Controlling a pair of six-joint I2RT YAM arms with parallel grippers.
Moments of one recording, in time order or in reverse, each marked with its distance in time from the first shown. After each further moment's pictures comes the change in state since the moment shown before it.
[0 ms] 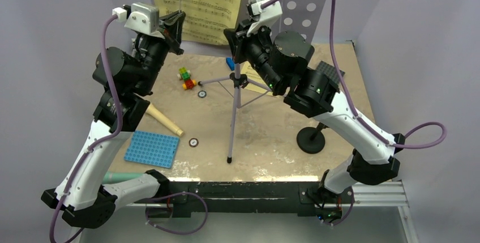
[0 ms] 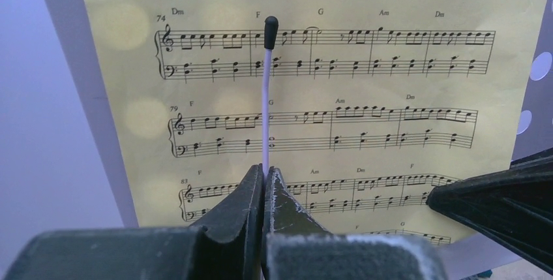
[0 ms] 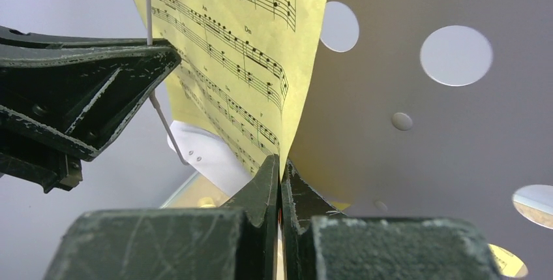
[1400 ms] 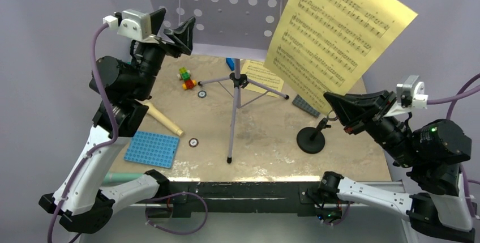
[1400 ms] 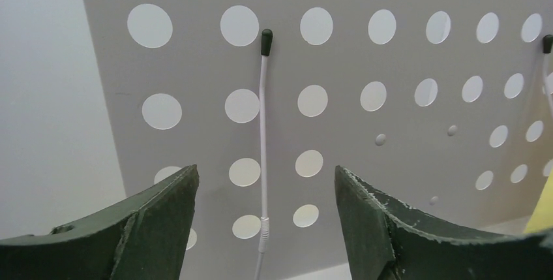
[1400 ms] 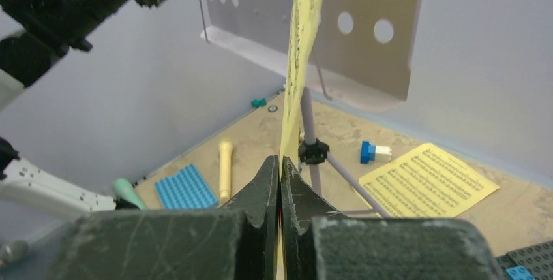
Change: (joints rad) left arm 0.000 -0.041 -0.066 0.085 -0.013 -0.028; right arm -0.005 -0.922 -0.586 -0.225 -0.167 0.008
